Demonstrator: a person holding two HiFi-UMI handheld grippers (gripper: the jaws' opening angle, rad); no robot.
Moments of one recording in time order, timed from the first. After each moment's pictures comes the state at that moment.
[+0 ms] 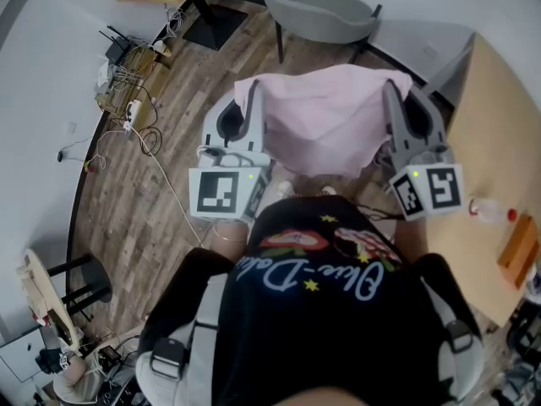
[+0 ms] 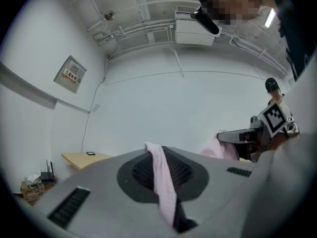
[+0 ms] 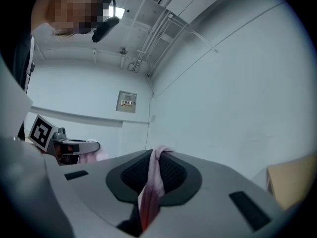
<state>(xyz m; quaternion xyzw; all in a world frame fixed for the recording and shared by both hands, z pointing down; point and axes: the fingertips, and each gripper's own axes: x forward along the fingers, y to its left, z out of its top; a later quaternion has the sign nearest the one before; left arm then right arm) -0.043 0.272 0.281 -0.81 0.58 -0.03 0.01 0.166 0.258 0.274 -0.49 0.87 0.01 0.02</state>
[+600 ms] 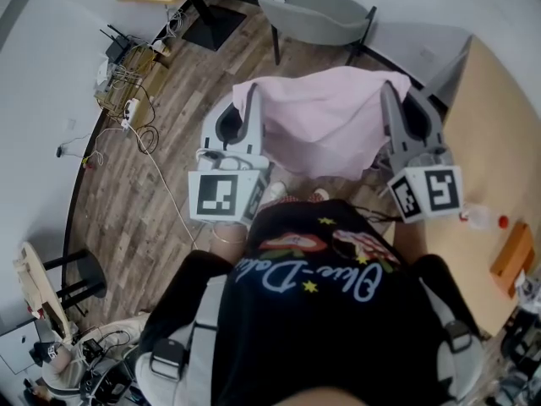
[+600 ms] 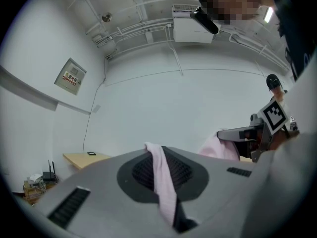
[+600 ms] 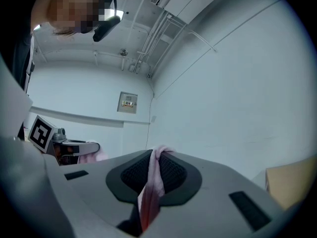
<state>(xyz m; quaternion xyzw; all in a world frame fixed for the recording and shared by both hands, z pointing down) -0.003 0.275 0.281 -0.81 0.59 -0.03 0.02 0.201 0.255 0.270 -0.48 0.87 0.01 0.02</state>
